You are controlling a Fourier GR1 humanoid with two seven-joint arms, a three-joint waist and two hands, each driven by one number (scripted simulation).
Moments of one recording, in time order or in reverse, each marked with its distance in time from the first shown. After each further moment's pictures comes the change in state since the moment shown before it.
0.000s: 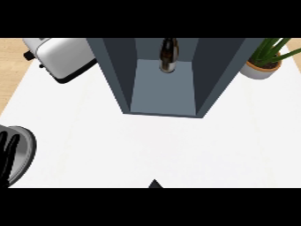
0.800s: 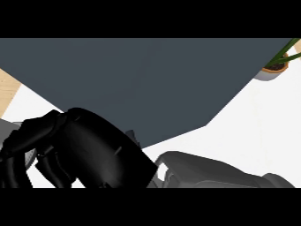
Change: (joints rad) left arm 0.057 0.095 0.214 0.022 0.153 -0.211 0.015; right arm -0.804 0.024 -0.135 0.595 -0.315 -0.360 -0.042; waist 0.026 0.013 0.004
